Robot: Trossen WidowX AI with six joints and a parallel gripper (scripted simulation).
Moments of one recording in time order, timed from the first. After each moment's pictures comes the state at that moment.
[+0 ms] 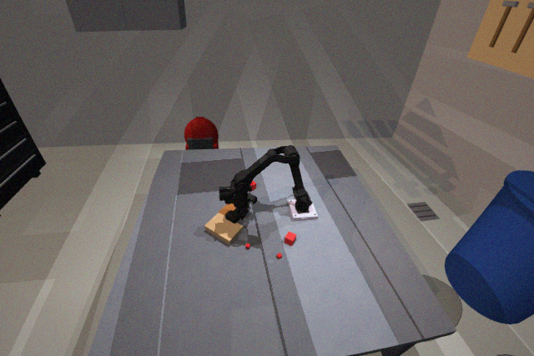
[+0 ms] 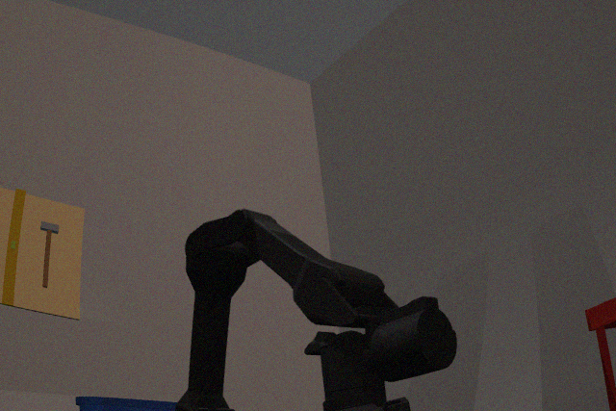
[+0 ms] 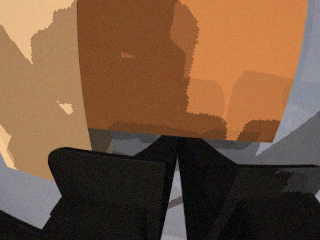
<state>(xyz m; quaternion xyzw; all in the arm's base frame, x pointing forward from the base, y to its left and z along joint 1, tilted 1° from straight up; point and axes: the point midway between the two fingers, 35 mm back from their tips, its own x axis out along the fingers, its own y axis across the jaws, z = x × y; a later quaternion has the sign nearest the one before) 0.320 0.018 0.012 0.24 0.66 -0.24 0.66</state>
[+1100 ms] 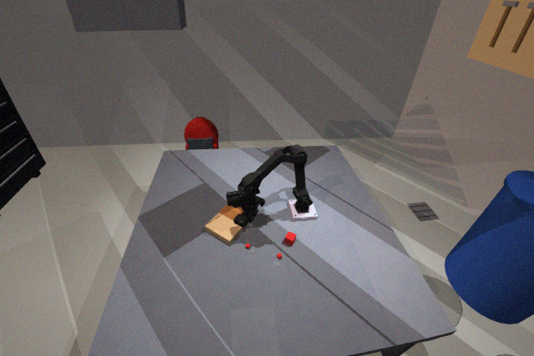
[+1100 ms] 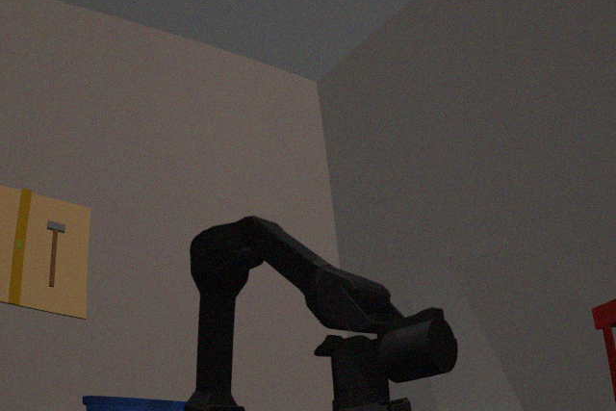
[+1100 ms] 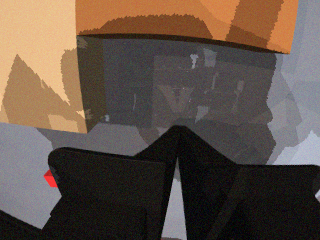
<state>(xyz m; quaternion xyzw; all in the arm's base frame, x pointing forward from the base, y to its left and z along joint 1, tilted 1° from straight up) 0.283 0.047 0.017 0.24 0.67 -0.24 0.66</state>
